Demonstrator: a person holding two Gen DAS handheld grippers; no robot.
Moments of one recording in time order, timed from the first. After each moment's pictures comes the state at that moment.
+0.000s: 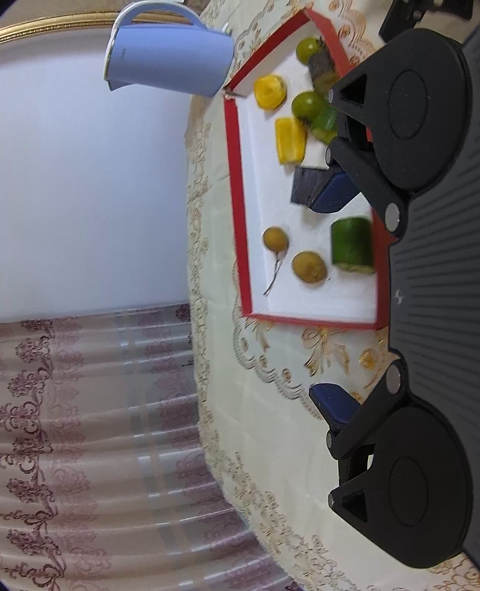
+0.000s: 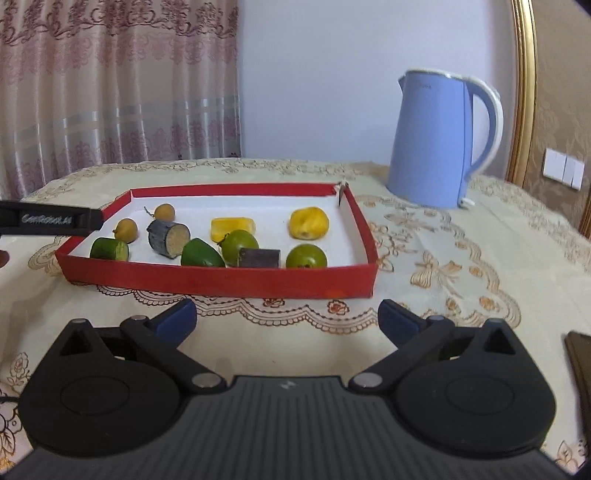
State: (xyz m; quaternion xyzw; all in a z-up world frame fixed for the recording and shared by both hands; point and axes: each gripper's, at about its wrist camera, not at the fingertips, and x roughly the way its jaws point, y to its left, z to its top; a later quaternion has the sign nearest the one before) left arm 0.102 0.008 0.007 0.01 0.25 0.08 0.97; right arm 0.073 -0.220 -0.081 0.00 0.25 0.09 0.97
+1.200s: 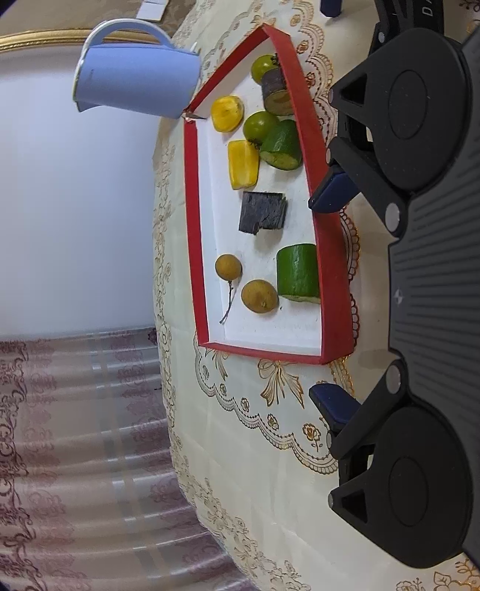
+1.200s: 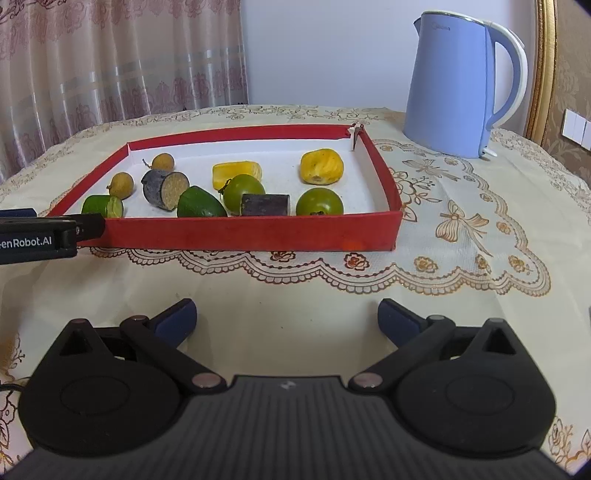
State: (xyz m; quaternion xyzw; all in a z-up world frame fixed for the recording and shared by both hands) left arm 0.098 0.000 -0.018 0.02 0.28 0.05 0.96; right arm 0.096 -0.215 -0.099 0.00 0.32 0.10 0.94
